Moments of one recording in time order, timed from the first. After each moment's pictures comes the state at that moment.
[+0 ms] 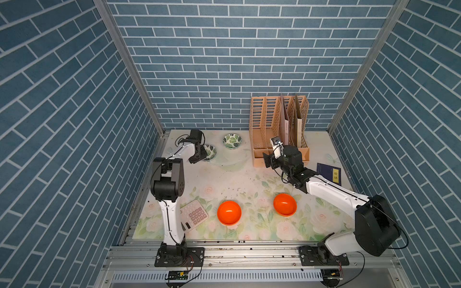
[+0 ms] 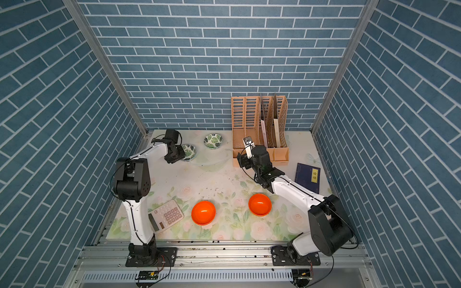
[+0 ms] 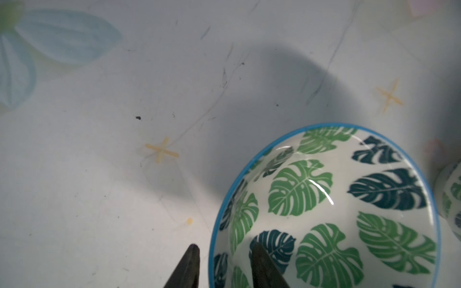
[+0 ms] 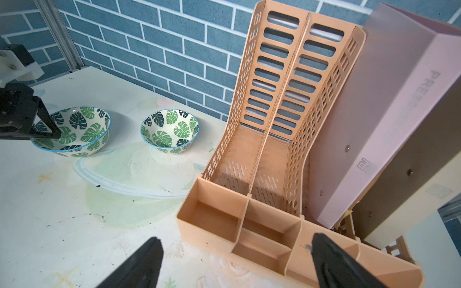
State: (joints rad) left arm -0.08 2.11 1.61 -0.62 -0.09 -0.58; right arm 0.60 1.45 0.93 0.17 0.19 -0.10
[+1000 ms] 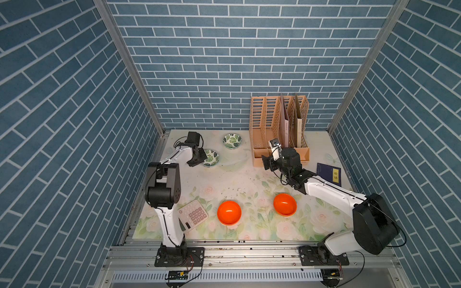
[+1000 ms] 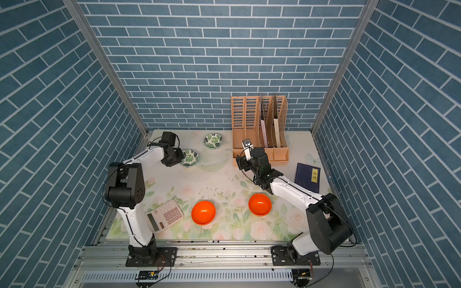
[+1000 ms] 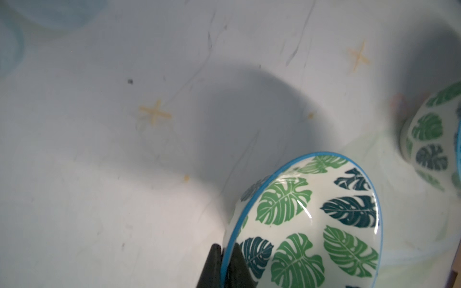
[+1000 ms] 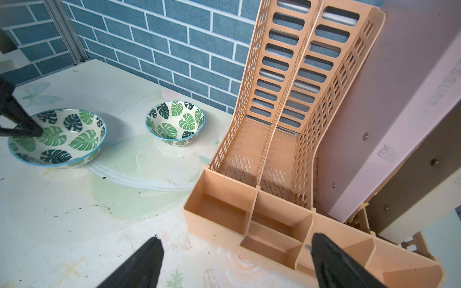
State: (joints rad) left arm -0.09 1.92 1.39 -0.59 0.01 -0.52; right arm 0.62 1.46 0.91 0.18 0.18 -0.08
